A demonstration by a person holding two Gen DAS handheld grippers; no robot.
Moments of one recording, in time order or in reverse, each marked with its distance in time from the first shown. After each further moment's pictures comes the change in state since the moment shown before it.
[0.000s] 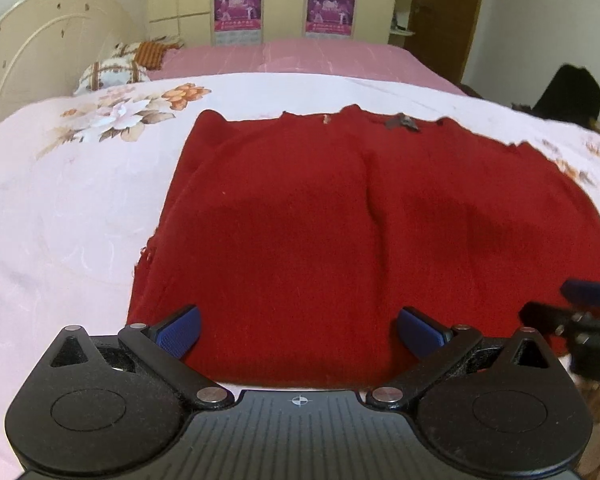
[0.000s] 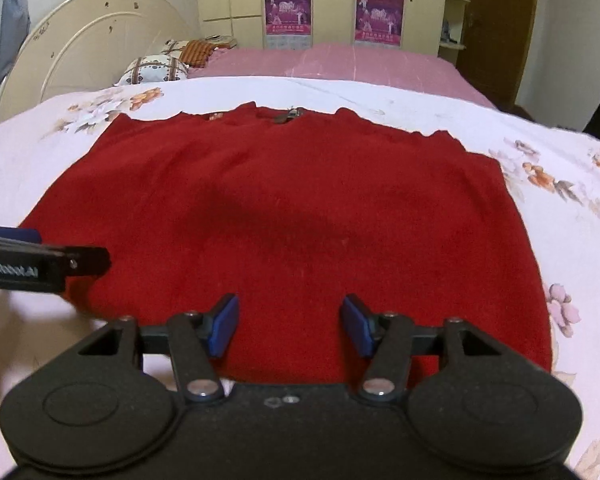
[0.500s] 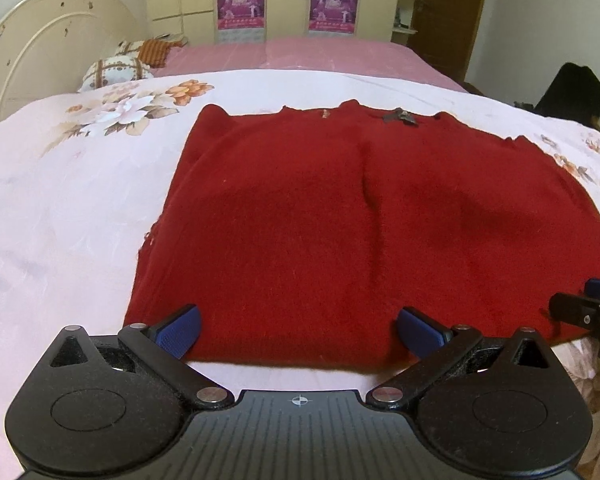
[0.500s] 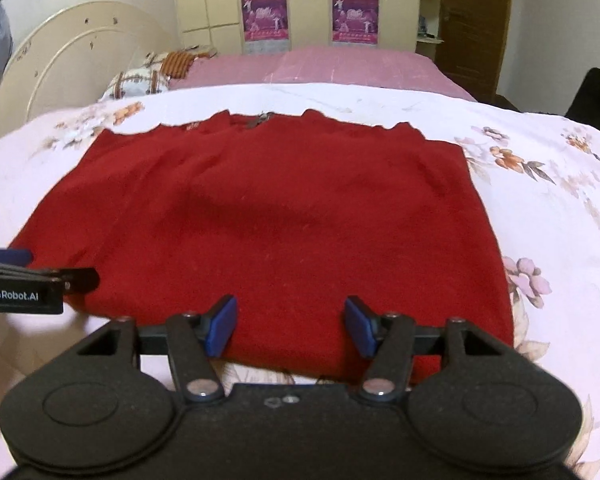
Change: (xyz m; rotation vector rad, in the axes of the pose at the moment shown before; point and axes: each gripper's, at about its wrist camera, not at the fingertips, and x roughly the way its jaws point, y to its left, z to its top) left arm -0.012 -0.001 -0.005 -0.021 0.008 0.007; right arm -0.020 -0.021 -0.010 0.078 -0.019 -0.019
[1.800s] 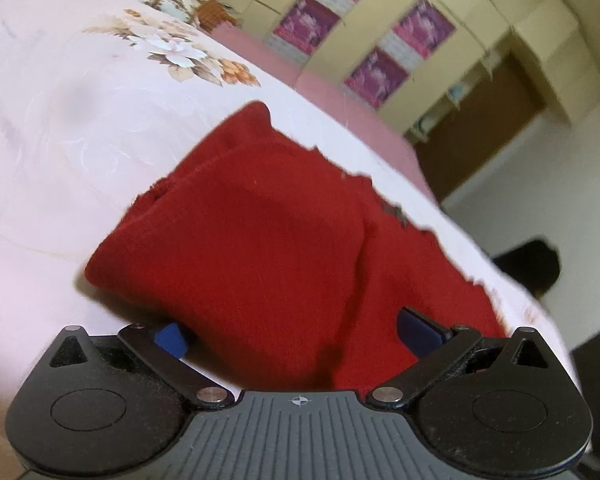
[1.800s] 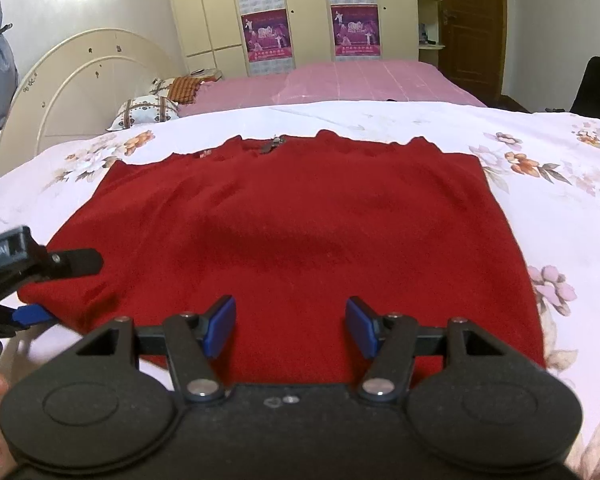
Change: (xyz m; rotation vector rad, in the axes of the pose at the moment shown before) left arm 0.016 0.052 -0.019 -0.557 -0.134 -0.280; right arm 0.006 0.008 0.008 0.053 -0.057 0.059
